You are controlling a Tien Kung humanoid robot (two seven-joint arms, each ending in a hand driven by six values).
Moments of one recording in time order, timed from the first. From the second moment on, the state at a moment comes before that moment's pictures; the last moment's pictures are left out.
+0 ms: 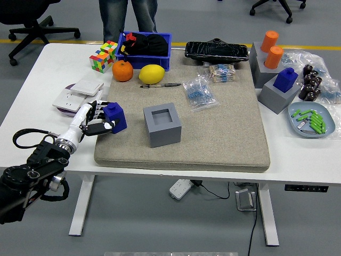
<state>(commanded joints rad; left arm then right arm) -0.69 0.28 -0.23 -0.68 0.47 0.32 -0.46 0.04 -0.28 1.06 0.22 -0.78 0.07 -0.06</state>
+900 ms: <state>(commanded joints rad) -0.70 0.28 -0.20 -0.68 0.47 0.31 -0.45 0.04 -0.28 1.06 0.22 -0.78 0.07 -0.06</state>
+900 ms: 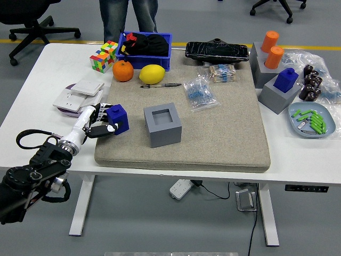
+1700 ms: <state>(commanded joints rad) -0.83 0.37 -0.26 -0.92 0.57 0.32 -0.43 0.03 -0.28 1.10 0.22 -0.79 0.07 -0.06</state>
